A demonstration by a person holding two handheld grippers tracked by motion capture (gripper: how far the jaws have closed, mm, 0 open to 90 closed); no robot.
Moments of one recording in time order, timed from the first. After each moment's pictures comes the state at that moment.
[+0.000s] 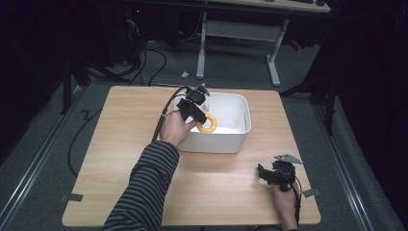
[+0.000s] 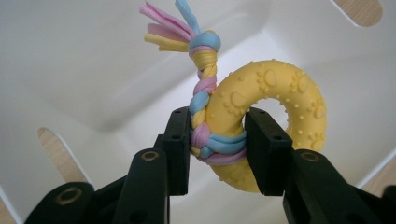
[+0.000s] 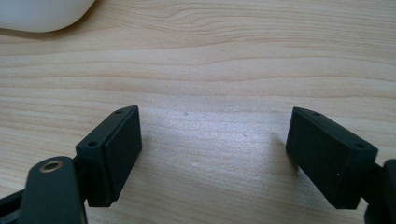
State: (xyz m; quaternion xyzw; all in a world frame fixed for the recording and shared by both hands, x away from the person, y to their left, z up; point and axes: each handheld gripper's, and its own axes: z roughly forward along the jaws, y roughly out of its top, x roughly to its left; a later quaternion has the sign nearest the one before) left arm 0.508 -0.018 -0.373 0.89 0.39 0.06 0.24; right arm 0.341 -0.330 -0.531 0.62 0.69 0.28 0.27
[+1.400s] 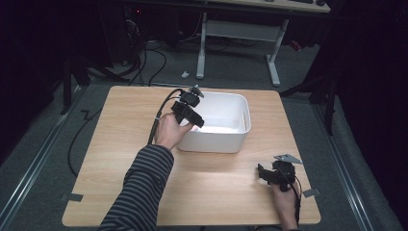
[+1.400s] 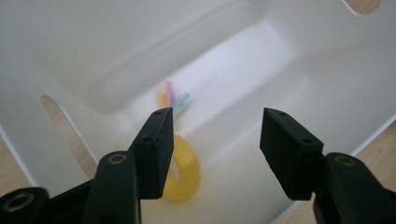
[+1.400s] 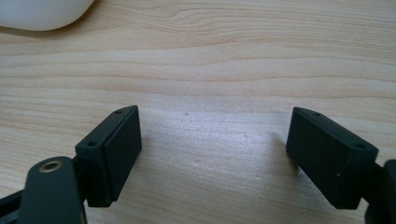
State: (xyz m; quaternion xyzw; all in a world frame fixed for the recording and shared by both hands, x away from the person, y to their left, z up) left arm 0.499 0.001 -0.370 0.88 0.40 0.06 0.25; right arm 0.341 -0.330 -0.531 0.62 0.69 0.28 0.27
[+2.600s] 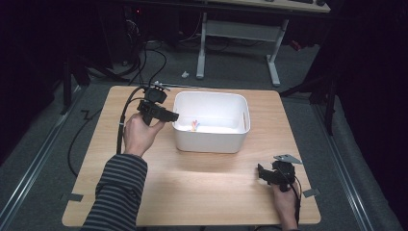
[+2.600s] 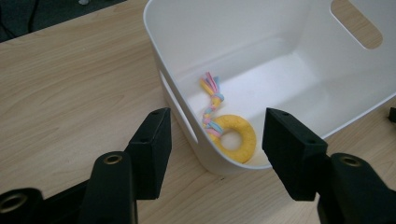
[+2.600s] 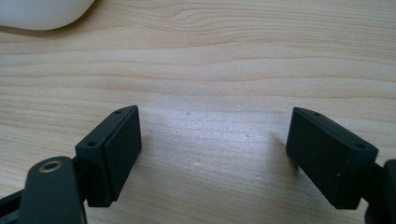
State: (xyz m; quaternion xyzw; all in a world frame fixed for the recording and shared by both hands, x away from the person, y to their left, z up) left arm 0.468 0.089 -0.341 0.83 0.45 0.12 0.32; right arm 0.341 -0.329 -0.531 0.61 0.69 0.28 0.27
